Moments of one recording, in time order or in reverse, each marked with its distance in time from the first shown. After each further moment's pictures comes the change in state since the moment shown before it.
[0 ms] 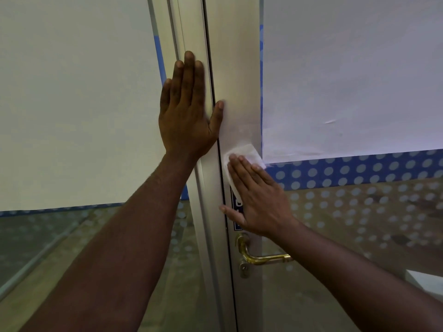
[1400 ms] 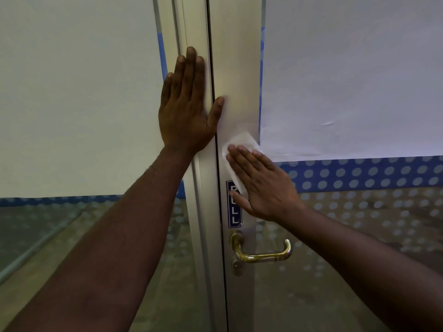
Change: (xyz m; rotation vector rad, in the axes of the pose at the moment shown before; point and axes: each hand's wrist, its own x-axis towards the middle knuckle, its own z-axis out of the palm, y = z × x) left_hand 0.001 0.000 0.001 -0.011 0.016 -0.006; right_hand 0.011 0.033 -0.008 -0.119 0.020 -0.155
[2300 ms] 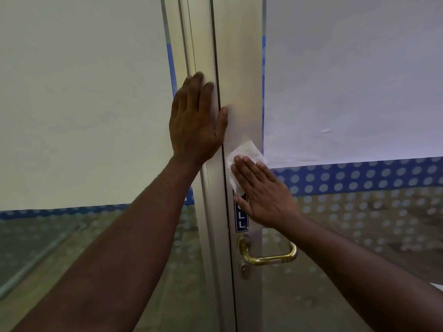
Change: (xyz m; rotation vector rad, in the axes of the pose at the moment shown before) left_hand 0.003 0.001 -0.013 -0.219 0.030 -0.010; right_hand 0.000 -0.016 0.016 0.032 -0.019 0.083
